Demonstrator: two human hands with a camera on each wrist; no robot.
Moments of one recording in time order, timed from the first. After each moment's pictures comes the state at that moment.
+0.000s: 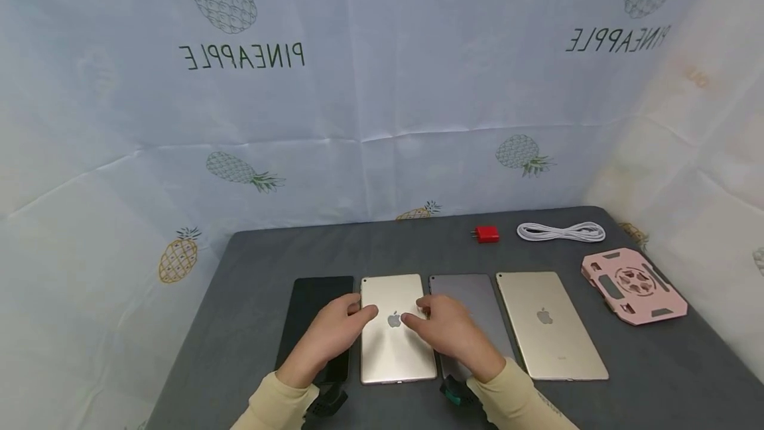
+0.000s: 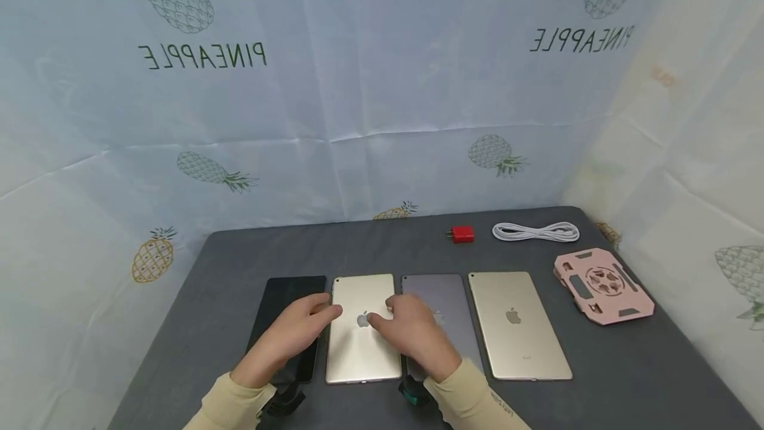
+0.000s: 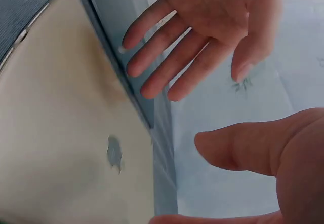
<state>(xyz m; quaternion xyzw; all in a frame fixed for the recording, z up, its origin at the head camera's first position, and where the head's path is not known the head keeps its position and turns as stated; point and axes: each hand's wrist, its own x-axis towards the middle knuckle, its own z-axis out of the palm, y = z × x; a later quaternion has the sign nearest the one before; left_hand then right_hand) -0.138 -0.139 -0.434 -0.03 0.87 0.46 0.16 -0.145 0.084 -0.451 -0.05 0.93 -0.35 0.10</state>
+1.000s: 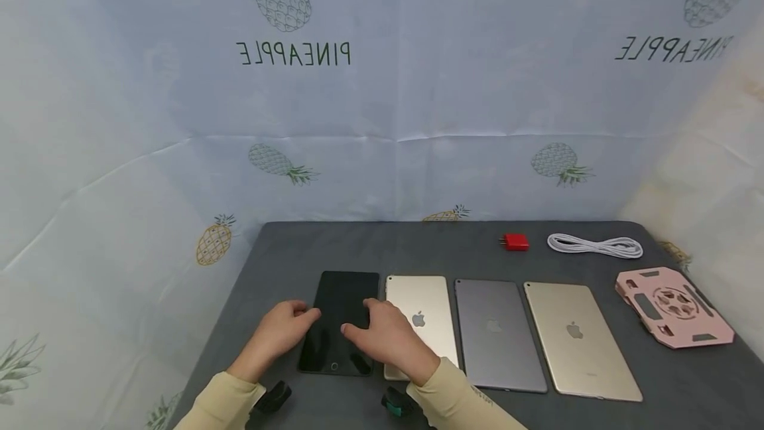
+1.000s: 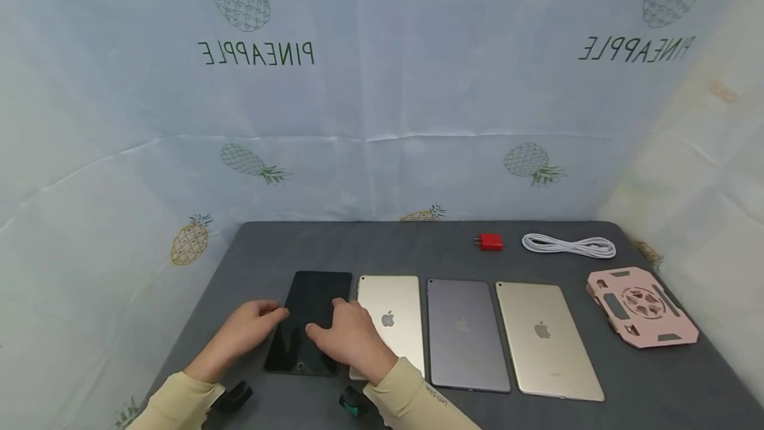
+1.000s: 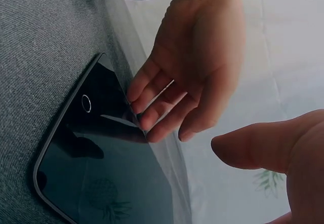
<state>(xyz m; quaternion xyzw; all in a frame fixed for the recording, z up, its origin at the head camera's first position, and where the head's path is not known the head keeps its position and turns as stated) -0.128 -0.272 -0.459 -0.10 0.91 0.37 0.13 -0.134 -0.038 -0.450 -0.15 0.88 -0.42 0.16</state>
